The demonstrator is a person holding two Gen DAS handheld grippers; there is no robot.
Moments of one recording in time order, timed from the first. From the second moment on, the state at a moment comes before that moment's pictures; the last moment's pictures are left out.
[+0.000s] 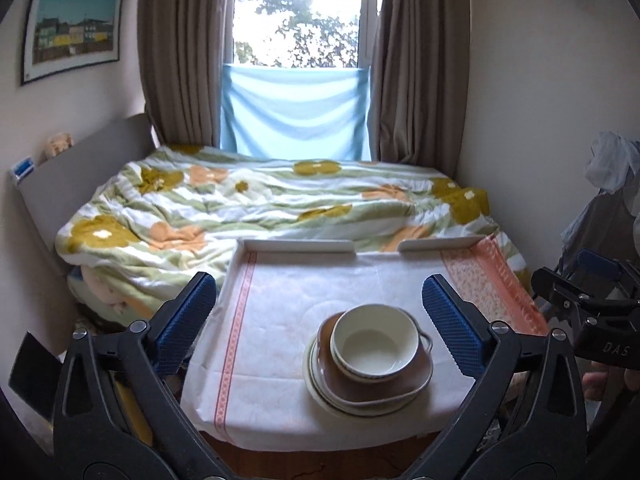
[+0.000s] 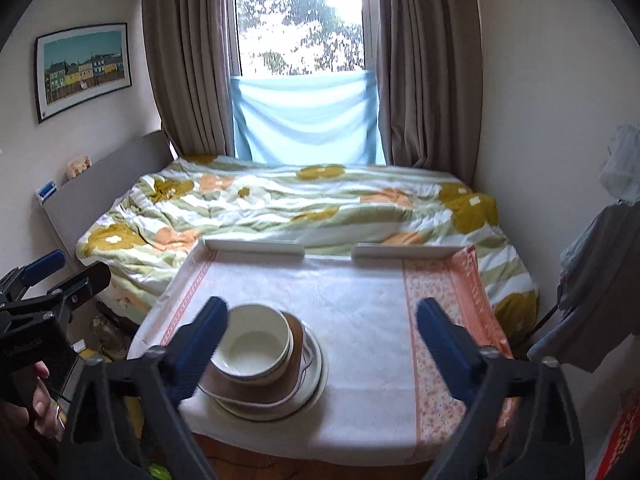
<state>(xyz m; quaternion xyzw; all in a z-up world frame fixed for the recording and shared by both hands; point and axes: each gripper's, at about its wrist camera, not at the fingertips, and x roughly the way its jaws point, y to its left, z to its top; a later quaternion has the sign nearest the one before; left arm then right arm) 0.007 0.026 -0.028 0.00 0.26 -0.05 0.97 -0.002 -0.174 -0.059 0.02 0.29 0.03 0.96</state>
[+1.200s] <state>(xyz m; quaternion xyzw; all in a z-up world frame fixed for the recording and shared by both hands) -0.039 -0.007 0.004 0.02 0.19 -0.04 0.98 -0.043 -0.192 -0.026 0.01 0.22 -0.03 0.97</state>
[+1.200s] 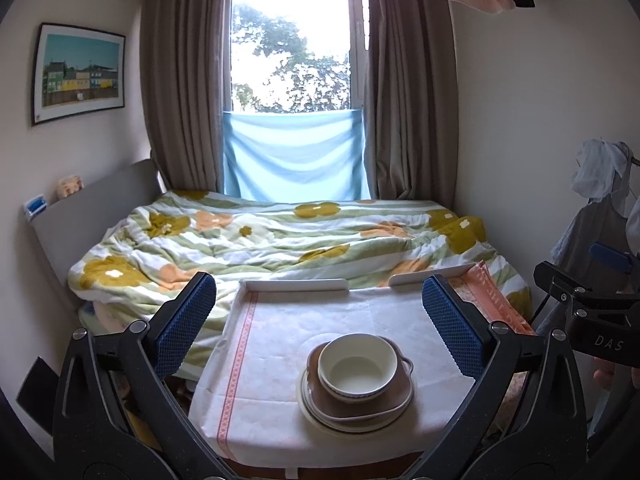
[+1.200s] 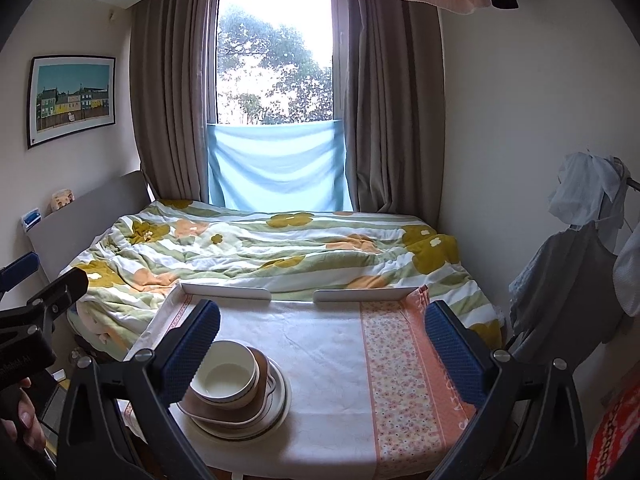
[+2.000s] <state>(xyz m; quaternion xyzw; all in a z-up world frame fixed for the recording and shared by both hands) -0.037 0.001 -0.001 0.02 0.20 -0.04 0.98 -0.037 -0.195 -0.031 0.02 0.24 -0.03 0.97</state>
